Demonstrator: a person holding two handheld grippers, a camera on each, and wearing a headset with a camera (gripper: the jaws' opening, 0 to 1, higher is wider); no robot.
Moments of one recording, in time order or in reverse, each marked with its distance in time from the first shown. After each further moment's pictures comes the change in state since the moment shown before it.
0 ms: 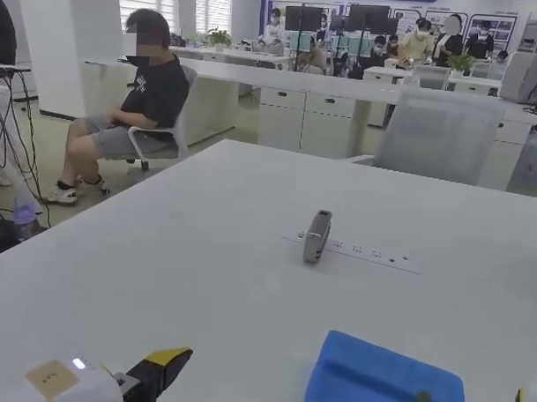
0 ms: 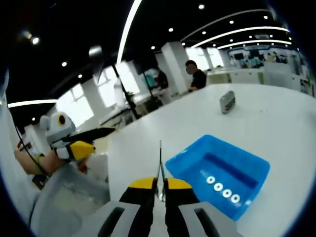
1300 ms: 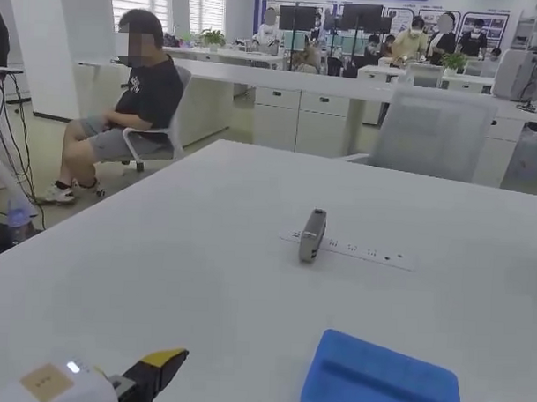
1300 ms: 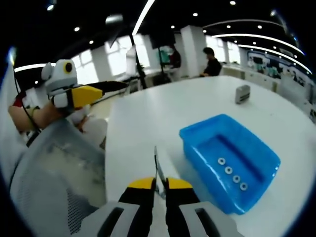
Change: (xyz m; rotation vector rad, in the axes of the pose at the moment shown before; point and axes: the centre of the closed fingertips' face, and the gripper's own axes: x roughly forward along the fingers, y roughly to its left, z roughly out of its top) left arm 0.000 -0.003 0.001 0.007 0.001 -0.004; right arm 0.009 0.019 -0.065 -0.254 0.237 -0.002
